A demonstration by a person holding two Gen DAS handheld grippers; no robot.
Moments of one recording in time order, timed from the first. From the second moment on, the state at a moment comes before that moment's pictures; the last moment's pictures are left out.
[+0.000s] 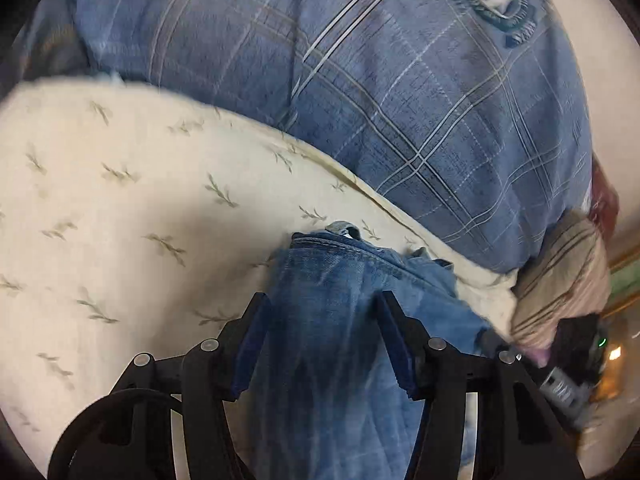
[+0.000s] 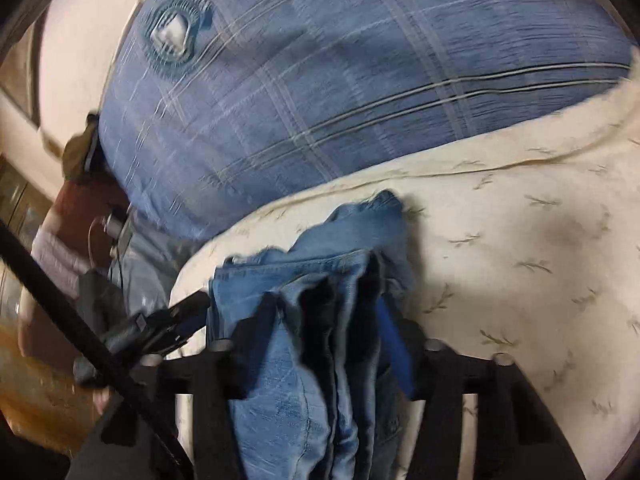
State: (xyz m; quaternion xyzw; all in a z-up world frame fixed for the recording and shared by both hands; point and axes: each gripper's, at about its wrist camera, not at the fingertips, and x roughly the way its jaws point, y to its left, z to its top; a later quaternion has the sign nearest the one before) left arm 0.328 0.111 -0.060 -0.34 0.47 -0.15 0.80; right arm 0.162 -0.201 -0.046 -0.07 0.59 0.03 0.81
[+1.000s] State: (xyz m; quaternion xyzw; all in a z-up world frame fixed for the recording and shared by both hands) left arm 0.344 0.088 -0.043 -0.24 0.44 -0.14 0.85; right arm 0.168 -0.205 -0.047 -0.08 0.58 0.01 0.81
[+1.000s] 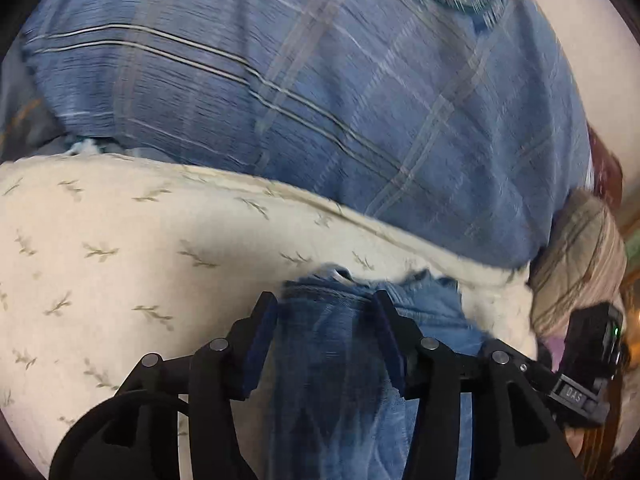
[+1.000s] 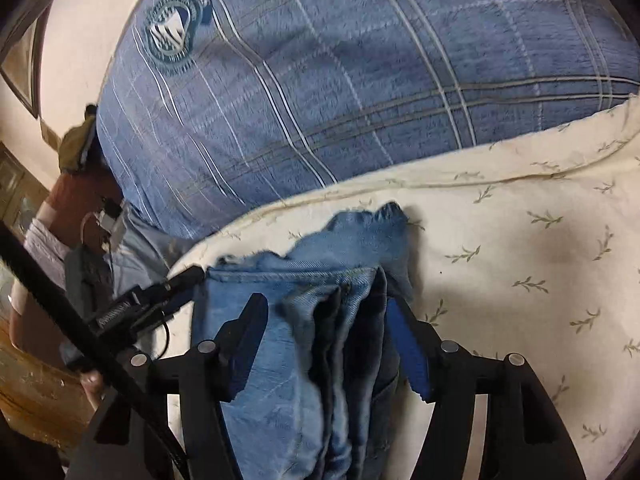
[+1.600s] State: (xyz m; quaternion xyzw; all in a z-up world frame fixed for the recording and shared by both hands) left arm 0.318 0.114 -0.037 -0.29 0.46 -0.13 0.83; right arm 0.146 -0.200 -0.033 -0.09 0.58 -0.01 0.81
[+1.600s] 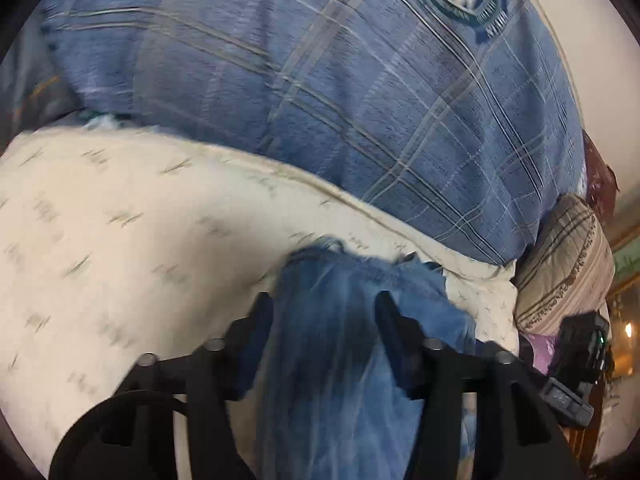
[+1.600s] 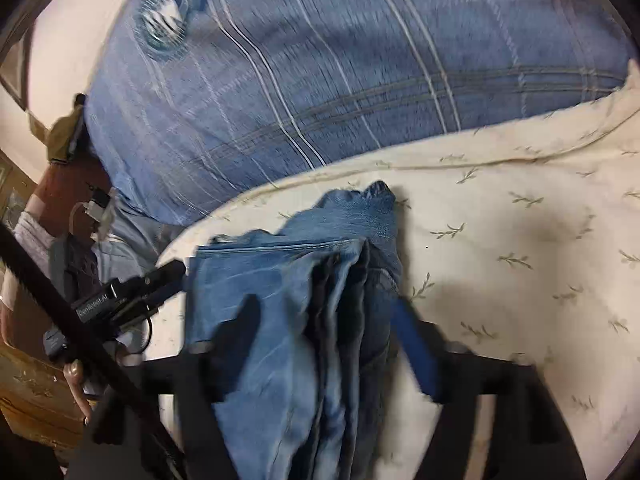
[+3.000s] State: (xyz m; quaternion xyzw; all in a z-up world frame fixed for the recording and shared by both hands) left arm 0.245 0.084 -0.037 -0.25 0.45 -0.13 0.85; right arm 0.090 -0.206 -0.053 -0.08 0.62 -0.03 0.78
